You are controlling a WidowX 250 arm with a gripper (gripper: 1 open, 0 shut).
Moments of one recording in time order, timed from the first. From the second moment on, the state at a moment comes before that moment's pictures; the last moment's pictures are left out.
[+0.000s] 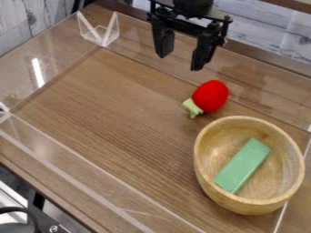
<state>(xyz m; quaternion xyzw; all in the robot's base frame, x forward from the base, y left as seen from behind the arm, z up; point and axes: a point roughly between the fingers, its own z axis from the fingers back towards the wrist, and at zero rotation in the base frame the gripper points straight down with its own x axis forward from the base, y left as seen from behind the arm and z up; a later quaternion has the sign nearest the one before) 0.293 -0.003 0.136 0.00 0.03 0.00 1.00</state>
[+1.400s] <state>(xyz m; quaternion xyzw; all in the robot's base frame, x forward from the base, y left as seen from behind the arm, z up) 0.330 -0.059 0.063 0.02 0.07 0.01 1.00</state>
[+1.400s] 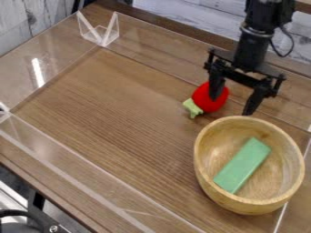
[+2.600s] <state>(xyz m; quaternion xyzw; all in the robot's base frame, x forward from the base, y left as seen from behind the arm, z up) 0.335 -0.067 0.060 0.03 0.06 -0.05 1.00</state>
